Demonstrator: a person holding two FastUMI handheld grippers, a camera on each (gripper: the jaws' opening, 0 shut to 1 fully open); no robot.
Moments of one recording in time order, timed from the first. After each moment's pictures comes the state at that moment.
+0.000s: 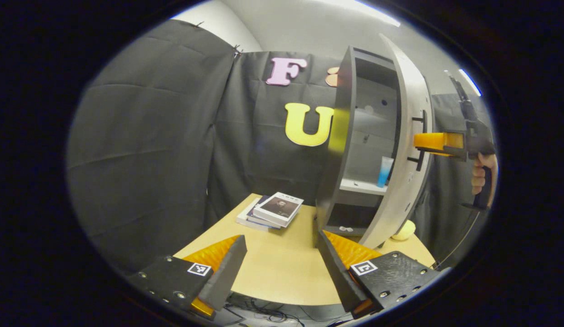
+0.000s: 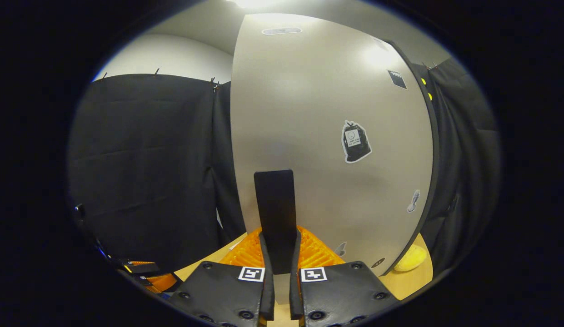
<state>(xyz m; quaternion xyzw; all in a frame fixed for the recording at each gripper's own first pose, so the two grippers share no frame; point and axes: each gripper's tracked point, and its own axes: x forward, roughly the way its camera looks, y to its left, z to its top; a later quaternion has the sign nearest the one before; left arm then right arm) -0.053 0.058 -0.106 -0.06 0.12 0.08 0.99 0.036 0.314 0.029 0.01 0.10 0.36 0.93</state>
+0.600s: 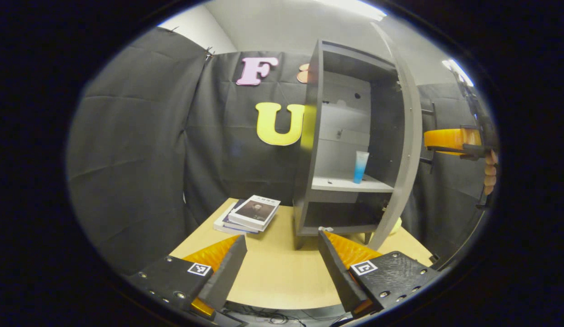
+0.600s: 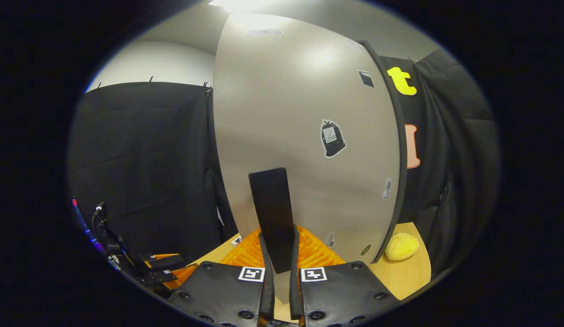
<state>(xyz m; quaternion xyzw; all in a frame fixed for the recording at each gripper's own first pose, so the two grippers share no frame) -0.022 0.000 -0.098 -0.03 0.12 0.01 0.99 0.032 0.291 0.029 0.04 0.11 0.35 0.93</state>
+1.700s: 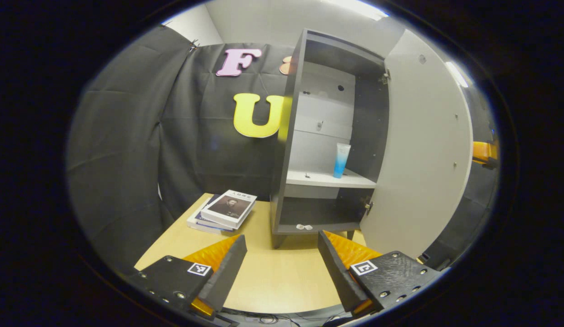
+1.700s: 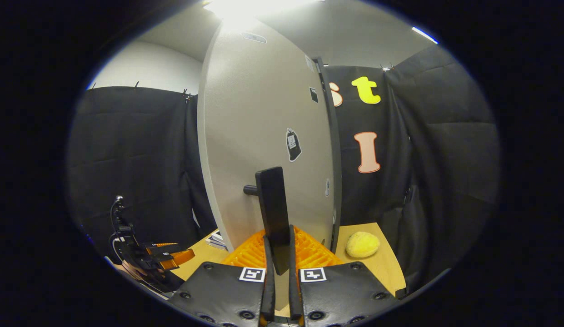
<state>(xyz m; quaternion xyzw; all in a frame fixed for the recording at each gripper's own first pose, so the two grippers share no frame) 0.016 -0.041 -0.123 -0.04 0.13 -0.05 0.99 0.017 0.224 0.038 0.04 0.09 0.27 0.96</state>
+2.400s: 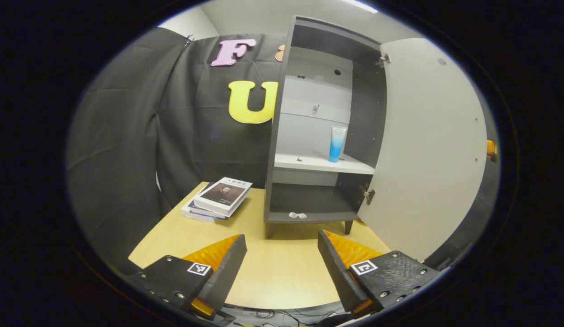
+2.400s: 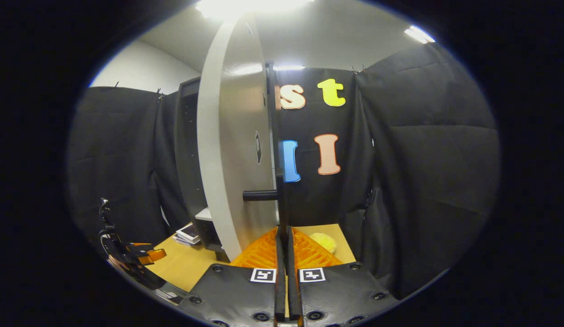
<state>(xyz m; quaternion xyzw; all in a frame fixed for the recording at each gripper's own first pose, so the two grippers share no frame) 0.029 -0.091 -0.160 -0.03 0.18 -0.04 0.98 0.043 0.116 0.050 0.06 0.11 0.21 0.97</state>
